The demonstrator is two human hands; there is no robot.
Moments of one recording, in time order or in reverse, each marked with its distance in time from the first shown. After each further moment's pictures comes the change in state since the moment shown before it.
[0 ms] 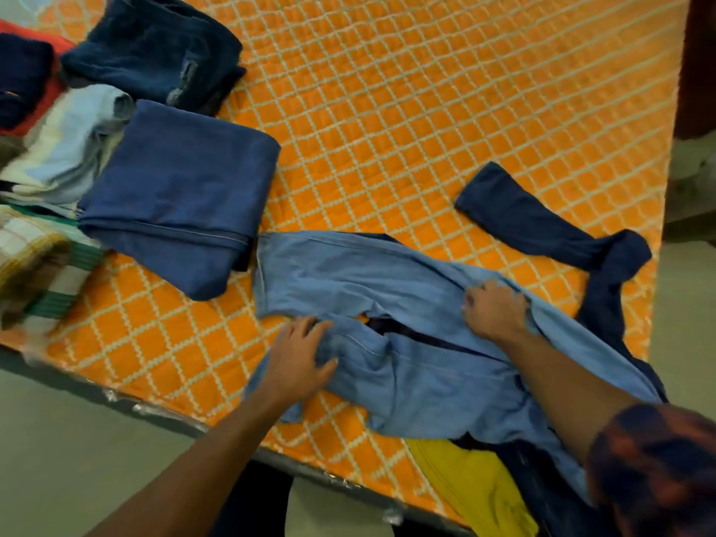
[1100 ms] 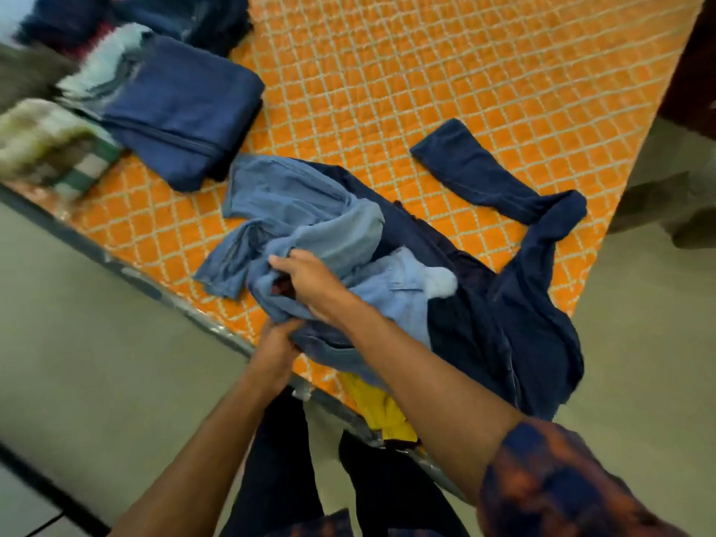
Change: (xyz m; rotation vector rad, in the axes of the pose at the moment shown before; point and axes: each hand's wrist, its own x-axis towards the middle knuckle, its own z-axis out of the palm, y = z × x) left_hand -0.138 0.207 0.104 -1.436 0.290 -0.494; right_hand -0.218 -0.066 -0.042 1.345 -0.604 -0.406
